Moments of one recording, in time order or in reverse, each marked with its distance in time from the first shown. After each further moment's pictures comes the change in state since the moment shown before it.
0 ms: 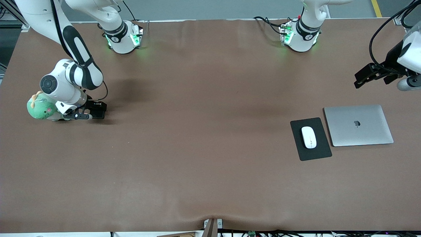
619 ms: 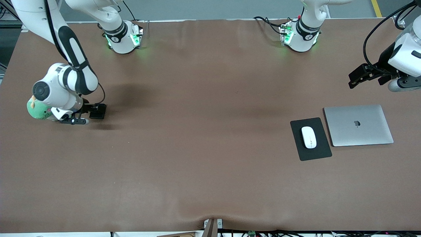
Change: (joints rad) left arm -0.004 0.006 -0.013 -0.003 0.000 -0.001 0.000; right arm 0.000 -0.002 -0.001 0.184 0.000 -0.257 0.000
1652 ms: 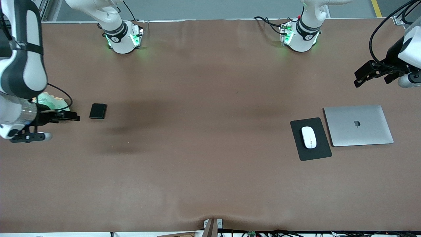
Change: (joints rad) left arm 0.009 -0.005 0.002 0.032 0.000 0.000 0.000; right arm -0.067 -0.007 0.072 0.699 0.000 -0.698 -0.001
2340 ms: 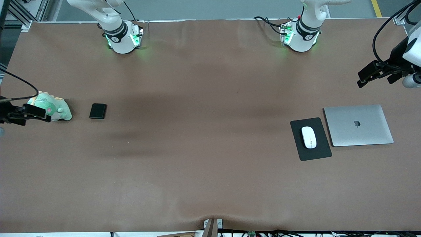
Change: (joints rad) left arm 0.014 0.000 0.003 -0.002 0.000 -0.001 0.013; right arm -0.159 -0.012 0.134 0.266 -0.002 -0.126 0.000
